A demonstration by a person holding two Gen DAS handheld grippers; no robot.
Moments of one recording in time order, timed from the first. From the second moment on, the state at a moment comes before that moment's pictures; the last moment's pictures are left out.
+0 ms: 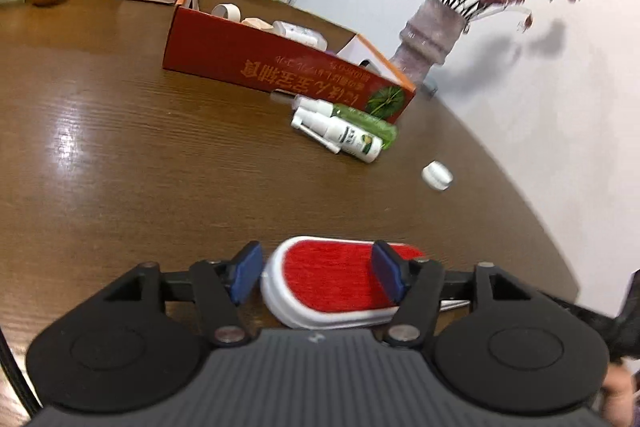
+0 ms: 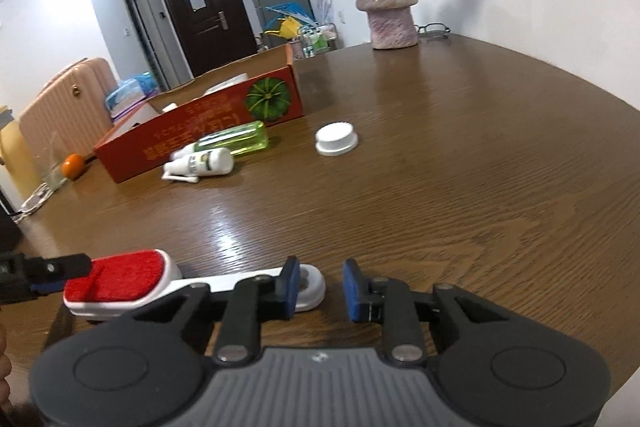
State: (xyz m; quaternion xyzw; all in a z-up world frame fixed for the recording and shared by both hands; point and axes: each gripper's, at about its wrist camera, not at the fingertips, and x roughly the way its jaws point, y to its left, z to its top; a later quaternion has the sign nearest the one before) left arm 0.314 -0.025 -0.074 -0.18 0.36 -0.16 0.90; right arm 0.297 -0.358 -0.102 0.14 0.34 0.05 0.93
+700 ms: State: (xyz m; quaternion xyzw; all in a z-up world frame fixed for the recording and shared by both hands) left arm 0.295 -0.028 -0.076 -0.16 0.34 -0.14 0.92; right arm 0.293 -0.362 -0.109 0.20 0.33 0.09 0.92
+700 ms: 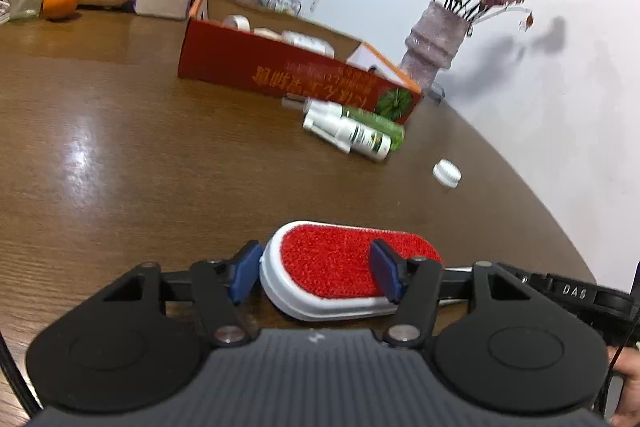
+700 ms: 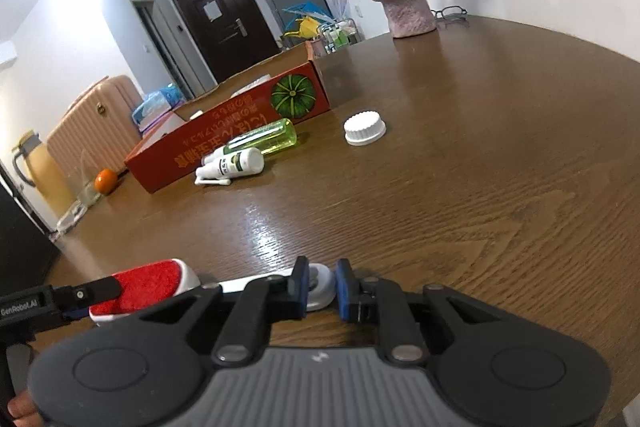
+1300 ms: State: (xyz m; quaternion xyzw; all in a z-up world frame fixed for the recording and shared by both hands) left arm 0.396 -0.015 0.031 -0.18 0.22 -0.13 0.95; right arm 0.403 -0.346 -0.001 0.18 0.22 0.10 0.95
